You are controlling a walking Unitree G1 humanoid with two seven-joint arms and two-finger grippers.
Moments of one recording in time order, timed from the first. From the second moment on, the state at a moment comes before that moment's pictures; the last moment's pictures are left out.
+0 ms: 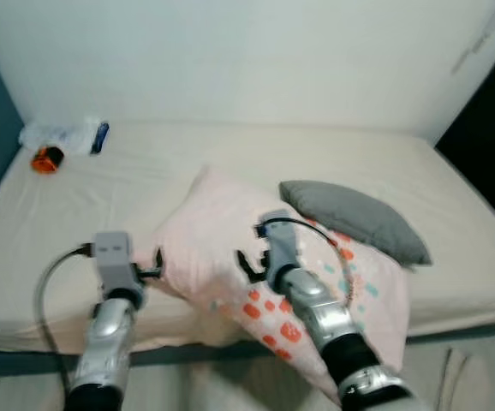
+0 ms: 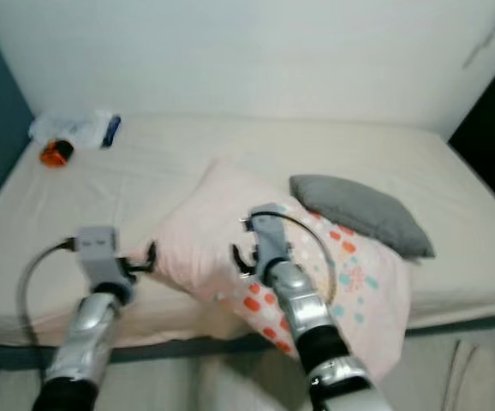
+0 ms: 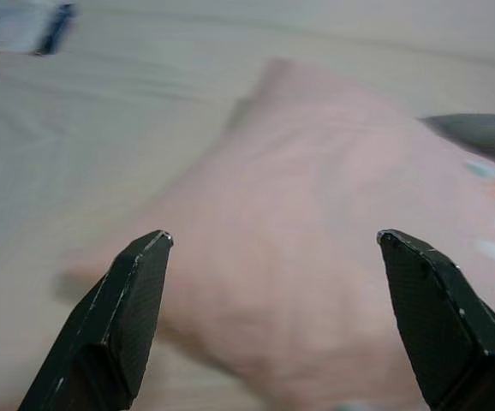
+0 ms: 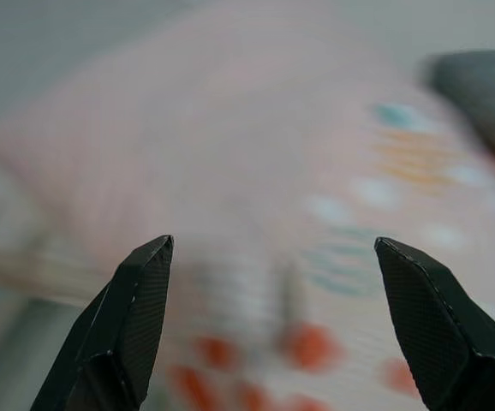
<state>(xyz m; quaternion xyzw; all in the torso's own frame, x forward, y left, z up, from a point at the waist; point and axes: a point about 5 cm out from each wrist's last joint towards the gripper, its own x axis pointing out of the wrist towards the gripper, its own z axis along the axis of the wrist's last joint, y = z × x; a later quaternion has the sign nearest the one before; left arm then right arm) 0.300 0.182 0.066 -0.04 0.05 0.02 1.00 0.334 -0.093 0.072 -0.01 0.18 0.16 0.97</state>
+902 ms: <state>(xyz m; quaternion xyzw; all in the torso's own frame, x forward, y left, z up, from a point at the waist) 0.300 0.192 0.059 -0.04 0.09 0.04 0.99 0.335 -0.084 0.076 0.00 0.18 0.17 0.97</state>
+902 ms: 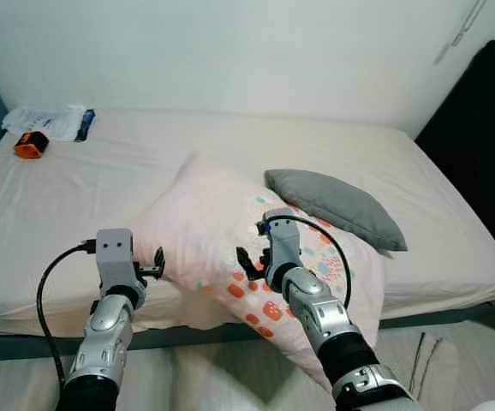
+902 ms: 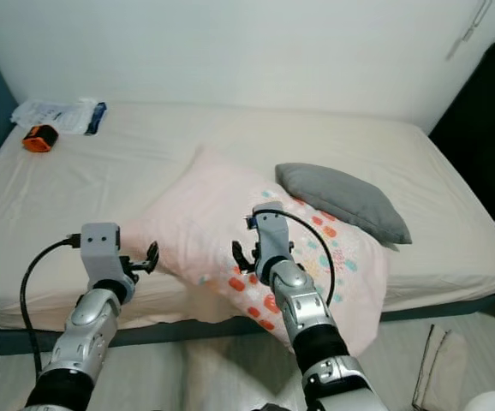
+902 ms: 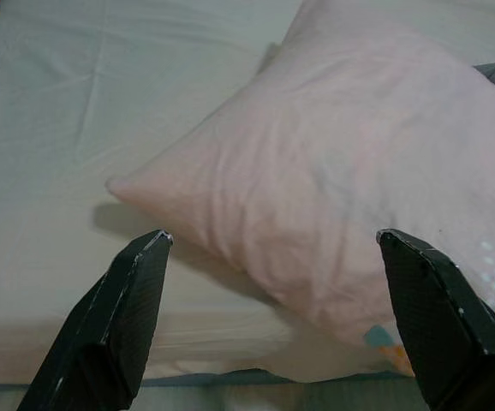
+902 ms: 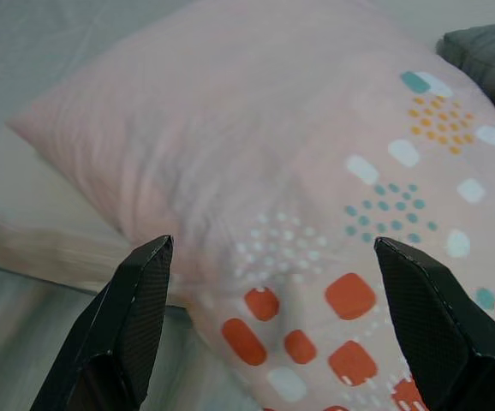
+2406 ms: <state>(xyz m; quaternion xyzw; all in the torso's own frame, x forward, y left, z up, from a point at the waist) 0.294 0.166 0.050 -0.03 0.14 0.01 0.99 0.310 -0.165 0.059 0.03 0.13 0.08 0.99</state>
